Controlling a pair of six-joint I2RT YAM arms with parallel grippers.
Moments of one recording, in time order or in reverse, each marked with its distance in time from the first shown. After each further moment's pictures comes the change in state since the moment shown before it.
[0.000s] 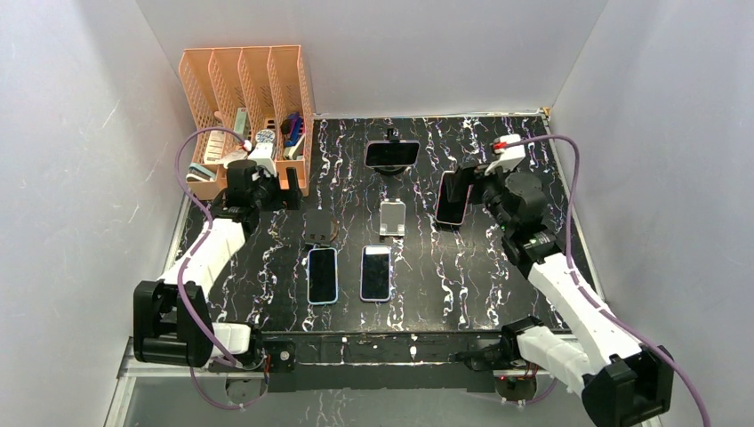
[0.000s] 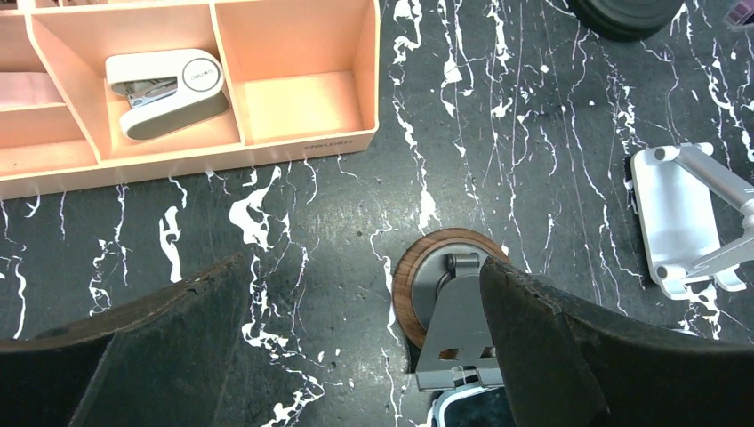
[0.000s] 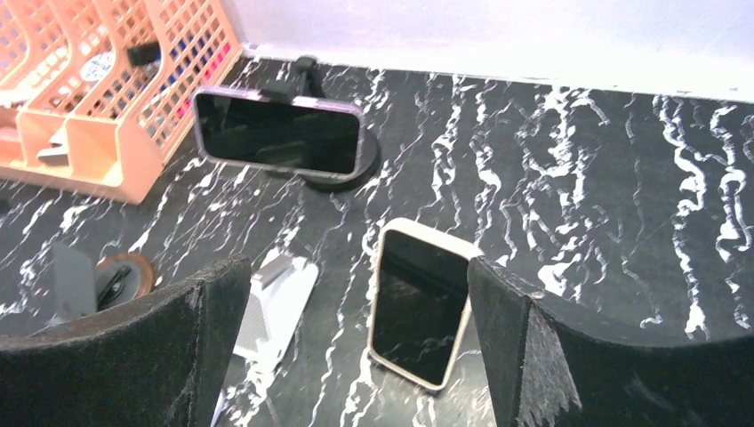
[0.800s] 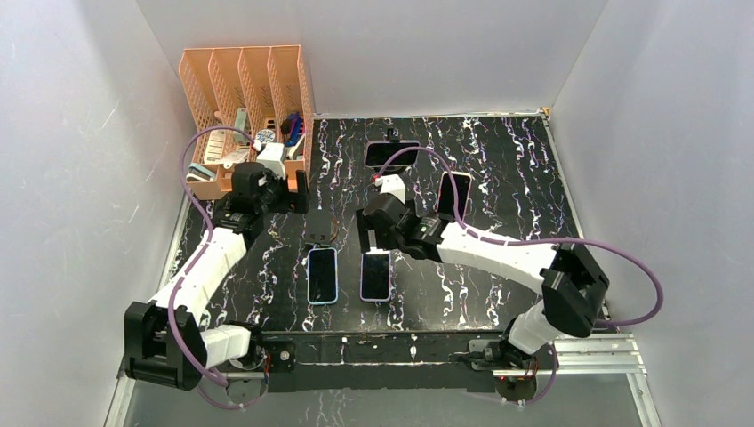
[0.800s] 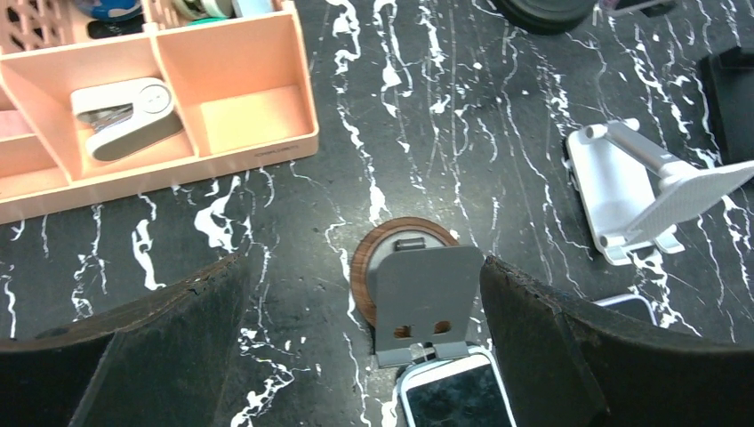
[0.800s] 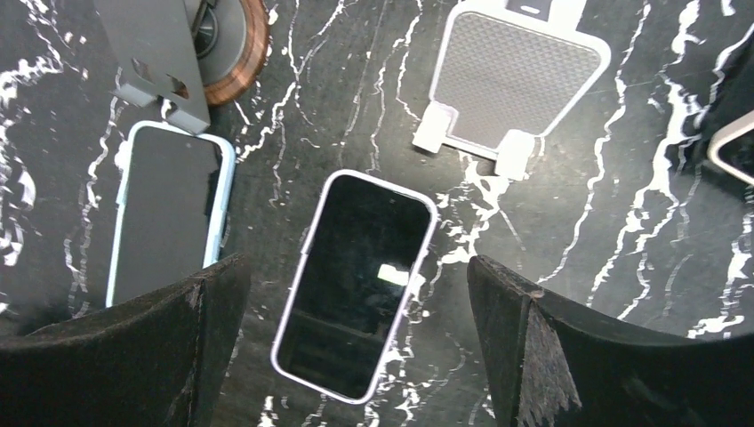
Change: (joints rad) left arm -0.080 -0.111 0.002 -0.055 -0.027 0.008; right arm 0.698 0.550 0.367 -0.539 0.407 0.443
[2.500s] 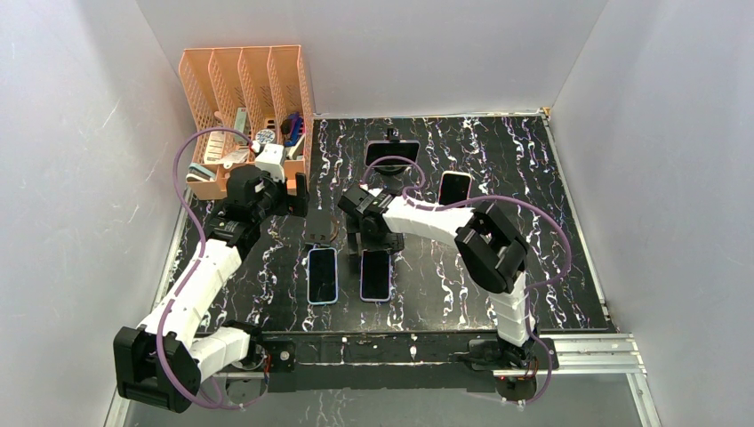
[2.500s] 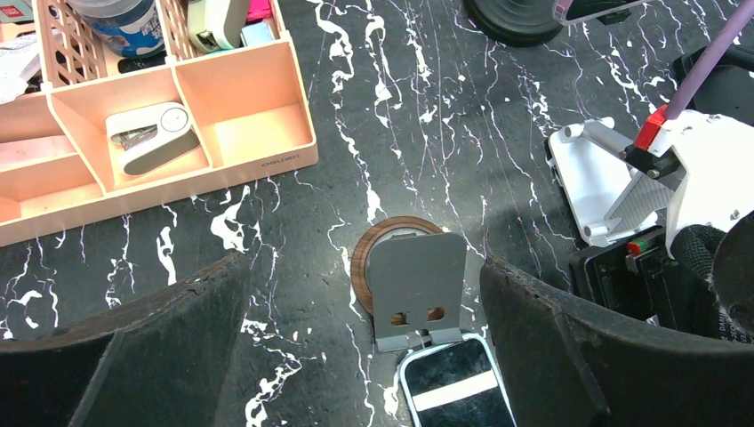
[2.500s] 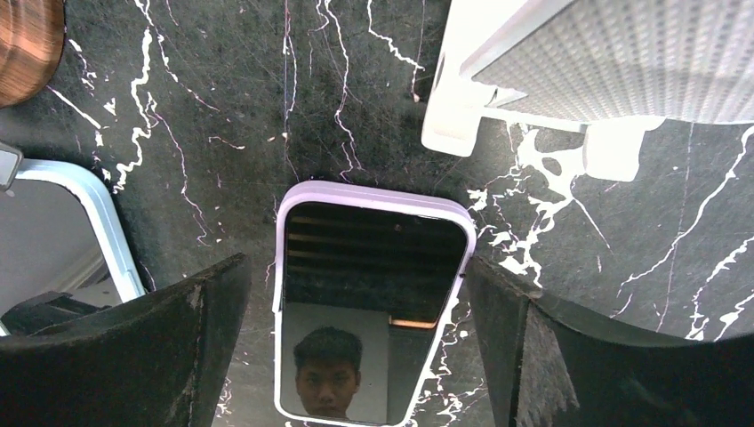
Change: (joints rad) left arm -0.056 -0.117 0.000 -0.056 -0.043 0.038; right arm -0.083 0.505 0.394 -0.362 -0.205 0.193
